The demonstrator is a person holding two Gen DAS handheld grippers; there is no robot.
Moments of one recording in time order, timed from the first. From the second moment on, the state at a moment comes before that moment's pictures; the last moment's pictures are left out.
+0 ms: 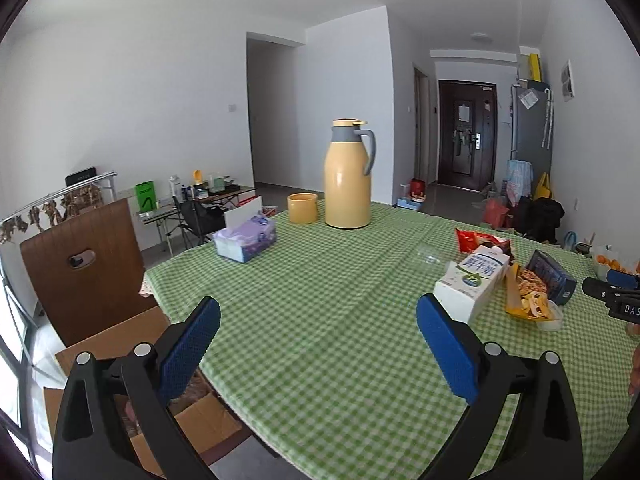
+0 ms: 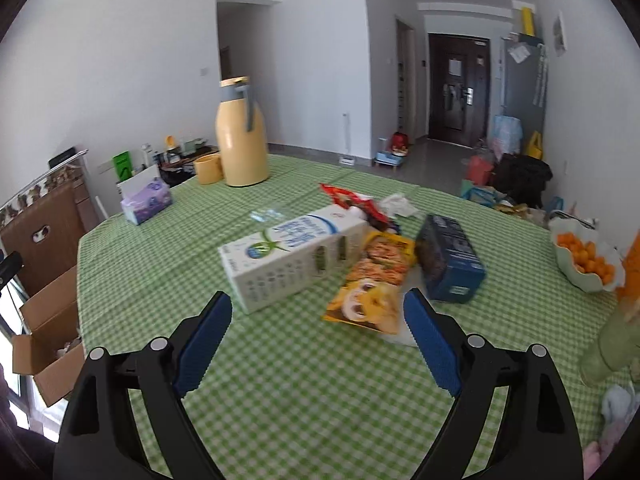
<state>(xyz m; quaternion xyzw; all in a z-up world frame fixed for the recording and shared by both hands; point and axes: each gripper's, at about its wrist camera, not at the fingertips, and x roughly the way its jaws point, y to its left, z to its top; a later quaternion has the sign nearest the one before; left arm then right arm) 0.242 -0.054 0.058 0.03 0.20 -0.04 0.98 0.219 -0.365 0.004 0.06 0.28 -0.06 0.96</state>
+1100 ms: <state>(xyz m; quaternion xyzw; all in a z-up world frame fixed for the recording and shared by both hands) 0.421 -0.362 -0.090 0.02 0.46 -0.29 0.84 0.195 -0.500 -0.059 0.14 0.34 -0.19 0.91</state>
